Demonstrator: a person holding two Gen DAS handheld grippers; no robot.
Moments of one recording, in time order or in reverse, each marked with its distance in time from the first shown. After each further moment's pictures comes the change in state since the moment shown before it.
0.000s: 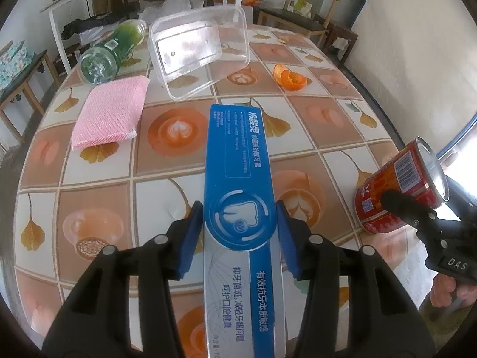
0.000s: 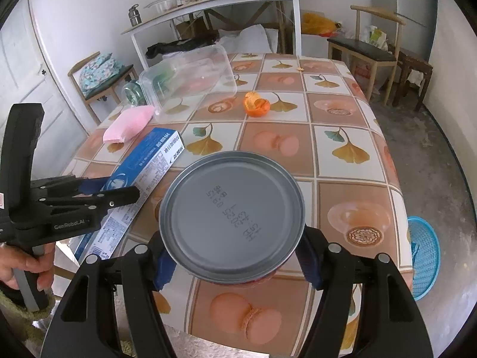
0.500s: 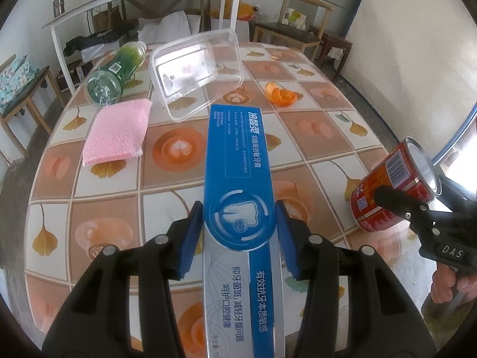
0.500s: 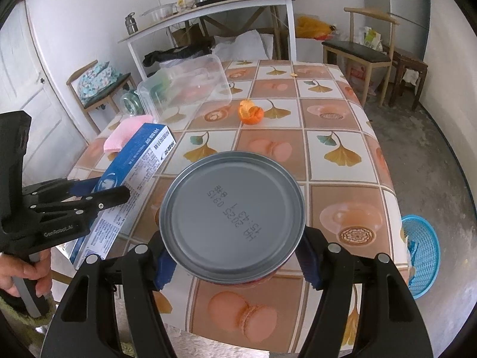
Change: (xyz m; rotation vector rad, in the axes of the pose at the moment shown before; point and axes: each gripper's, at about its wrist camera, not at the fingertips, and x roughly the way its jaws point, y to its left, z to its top) left arm -0.026 -0.009 -0.002 0.034 -0.075 0.008; right arm -0.011 -0.007 0.001 0.027 -0.030 0.002
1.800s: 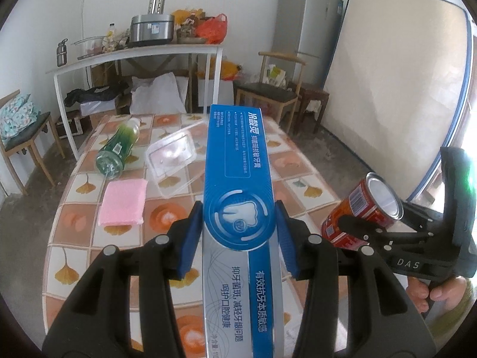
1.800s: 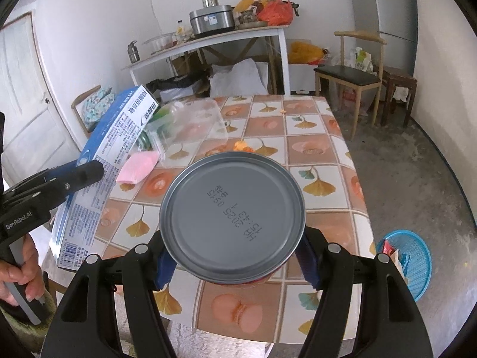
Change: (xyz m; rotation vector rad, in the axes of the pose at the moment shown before) left arm -0.098 -0.039 0.022 0.035 -0.302 -0.049; right arm -0.064 -0.010 0.013 0.022 -0.134 -0.004
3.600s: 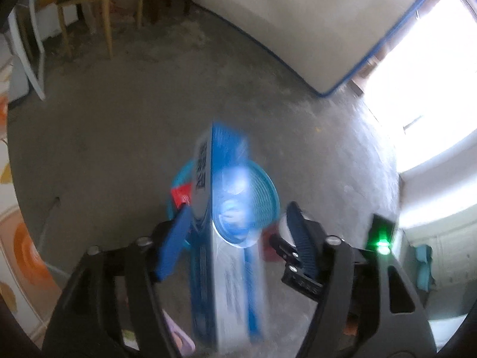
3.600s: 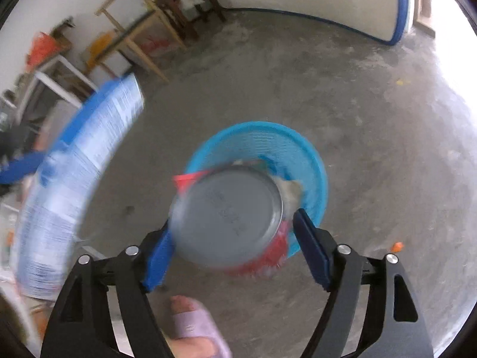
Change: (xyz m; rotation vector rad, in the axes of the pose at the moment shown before) left arm 0.352 -0.396 0.004 0.249 0.619 -0.462; right arm 0.060 -0.438 -0.180 0.799 0.187 -0.405
